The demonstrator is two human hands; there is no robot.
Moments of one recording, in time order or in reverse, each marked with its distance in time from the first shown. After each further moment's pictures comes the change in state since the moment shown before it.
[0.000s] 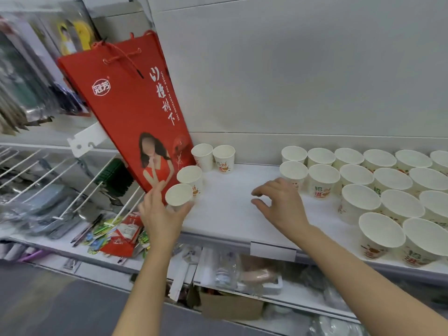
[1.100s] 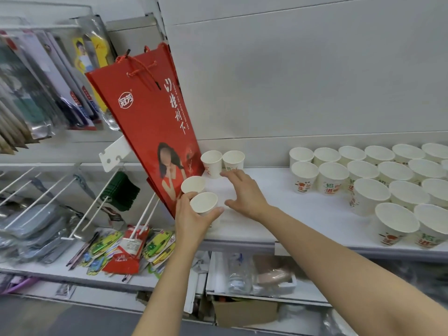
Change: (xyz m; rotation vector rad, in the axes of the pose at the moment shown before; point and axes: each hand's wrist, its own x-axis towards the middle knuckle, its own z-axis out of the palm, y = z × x) left_hand 0.019 0.002 -0.003 -0.268 -0.302 -0.030; right_hand 0.065 -0.066 0.085 0.049 -0.250 0.123
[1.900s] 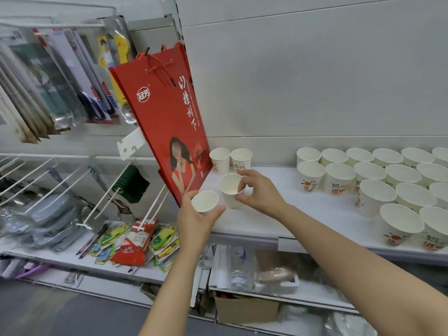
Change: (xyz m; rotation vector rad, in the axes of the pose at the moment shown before) left_hand -0.025 -0.004 -0.012 -0.031 0.099 0.010; right_hand -0.017 0.005 -0.021 0.189 0.035 -0.034
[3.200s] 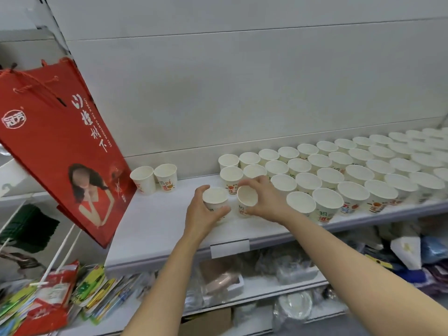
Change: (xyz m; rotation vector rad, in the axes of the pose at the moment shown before) left_hand -0.016 0.082 0.139 -0.115 -0.560 0.138; right_hand -0.107 0.056 -0.137 -0.171 0.027 0.447
